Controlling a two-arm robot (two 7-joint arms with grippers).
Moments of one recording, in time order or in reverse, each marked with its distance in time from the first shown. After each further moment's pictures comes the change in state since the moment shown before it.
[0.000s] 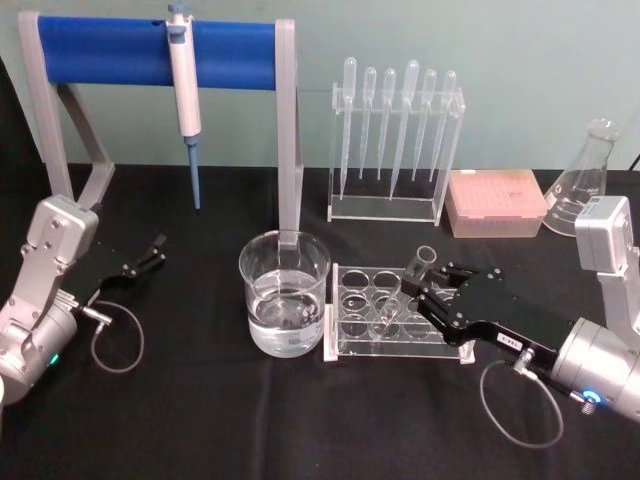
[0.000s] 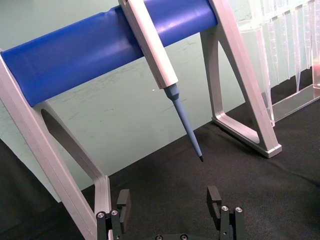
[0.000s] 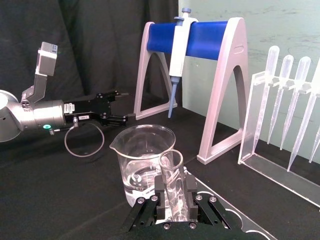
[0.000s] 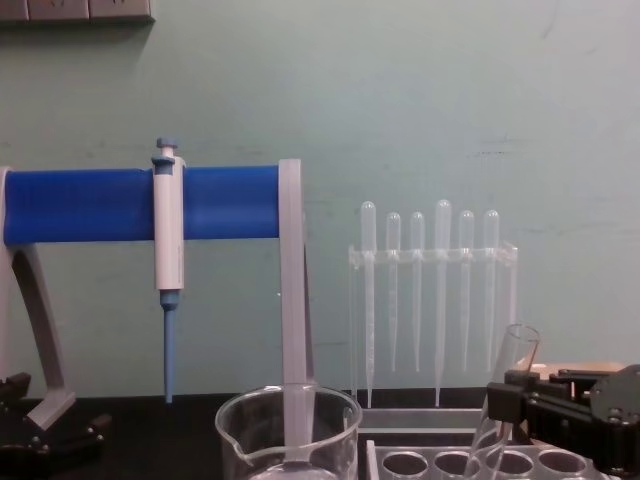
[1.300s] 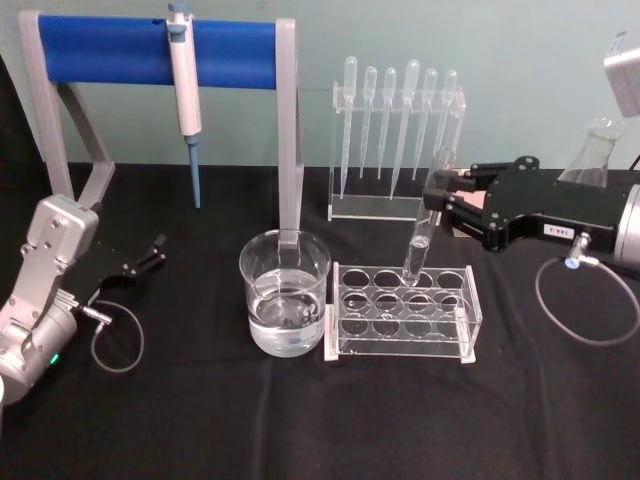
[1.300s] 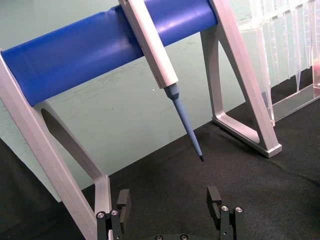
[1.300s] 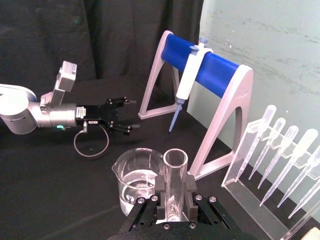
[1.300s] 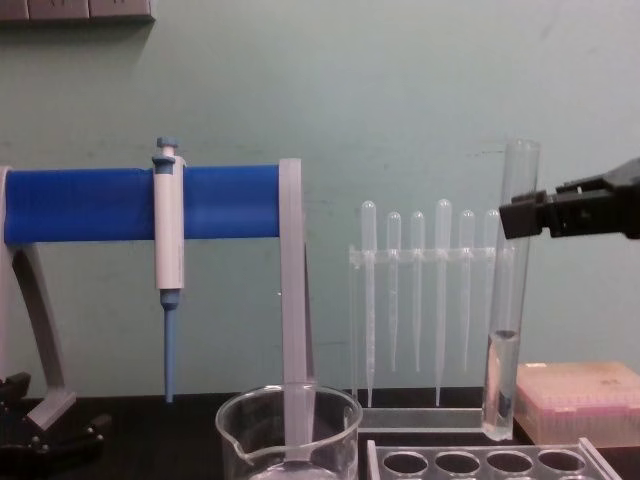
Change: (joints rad) left arm 0.000 0.000 0.000 0.000 0.000 0.000 0.000; right arm 0.267 0.184 -0.003 -0.172 0.081 0.349 0.067
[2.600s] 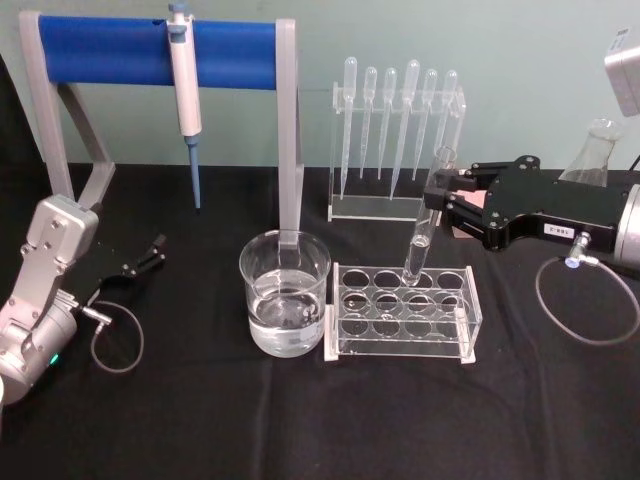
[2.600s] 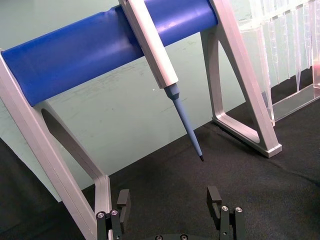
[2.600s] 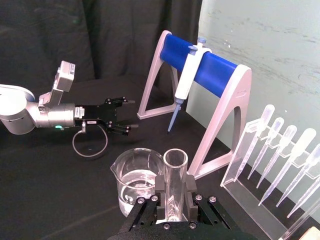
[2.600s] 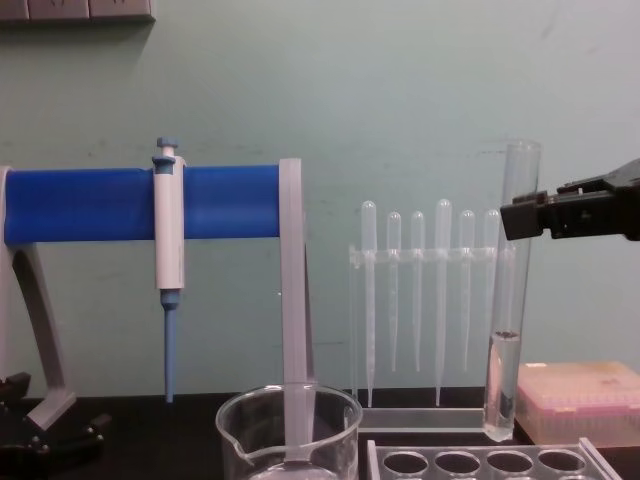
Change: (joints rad) left arm 0.000 0.000 0.000 0.000 0.000 0.000 0.000; right arm -0.002 -0.001 0.001 0.002 -0.001 -0.002 -0.003
